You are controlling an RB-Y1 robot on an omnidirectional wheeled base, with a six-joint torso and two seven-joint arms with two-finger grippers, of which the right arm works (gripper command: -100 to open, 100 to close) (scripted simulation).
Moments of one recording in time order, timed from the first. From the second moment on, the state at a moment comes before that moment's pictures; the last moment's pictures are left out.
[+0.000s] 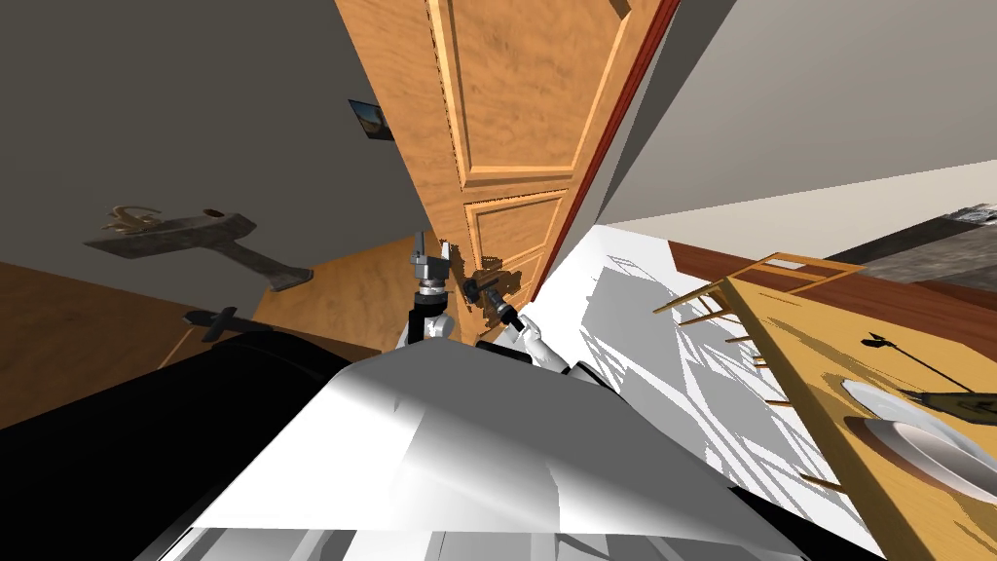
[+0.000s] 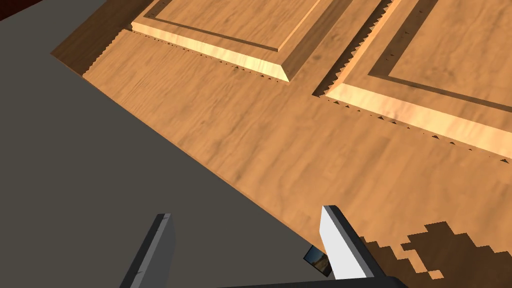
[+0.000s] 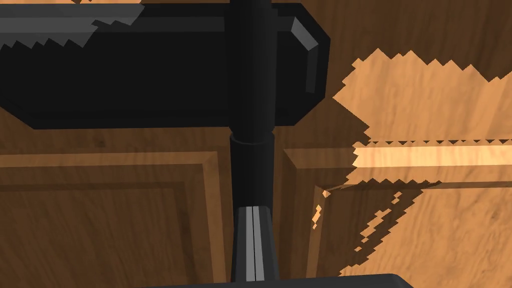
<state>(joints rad) -0.38 -0.03 0.82 -0.96 -0.04 -0.39 -0.22</state>
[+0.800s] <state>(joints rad) -0.38 -0.03 0.82 -0.96 -0.05 -0.38 -0.23</state>
